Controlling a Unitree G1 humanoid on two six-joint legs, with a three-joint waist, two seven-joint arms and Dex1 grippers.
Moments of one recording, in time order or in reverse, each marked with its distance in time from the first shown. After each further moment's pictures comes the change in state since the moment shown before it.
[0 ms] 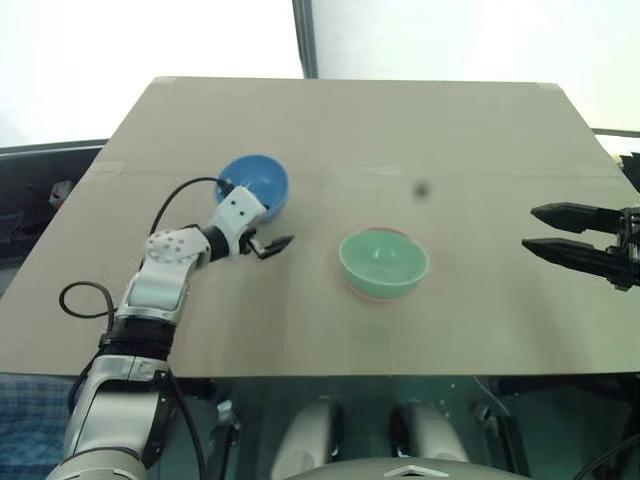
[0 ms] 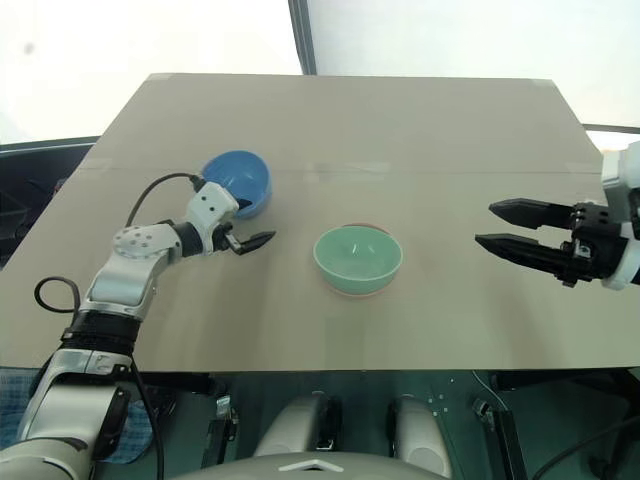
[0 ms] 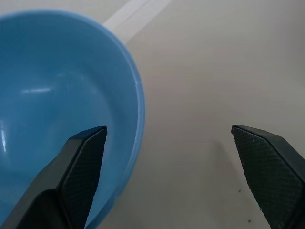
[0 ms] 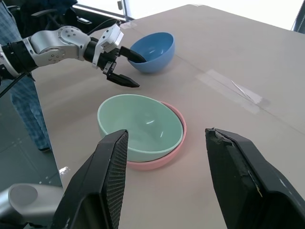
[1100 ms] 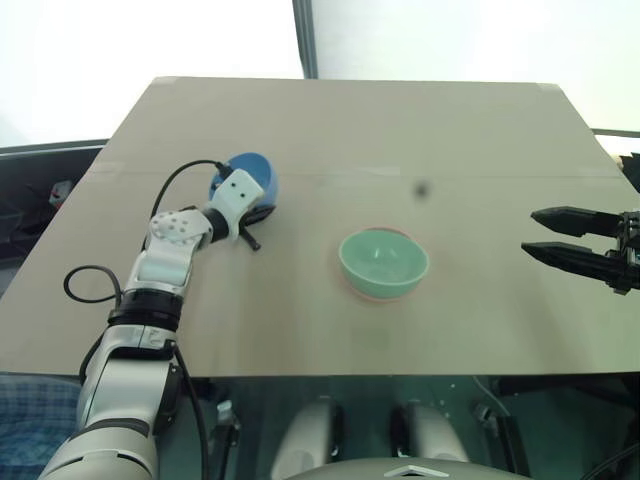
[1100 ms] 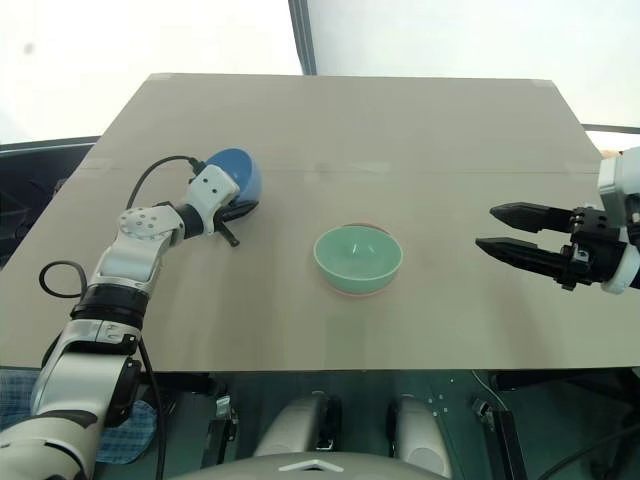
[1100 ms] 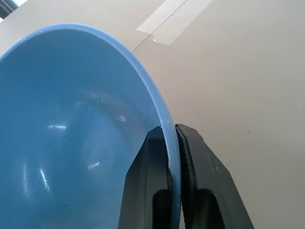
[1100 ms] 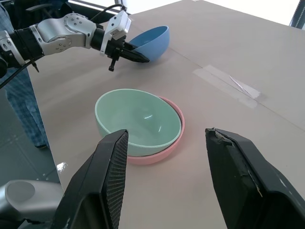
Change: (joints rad) left arm -0.138 -0.024 -0.002 0.186 0.075 -0.083 0.031; right arm 0.028 -0.009 -0.001 -0.008 -0.002 -0.023 -0.013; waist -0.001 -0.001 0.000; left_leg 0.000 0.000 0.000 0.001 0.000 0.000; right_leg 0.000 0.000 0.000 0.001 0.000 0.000
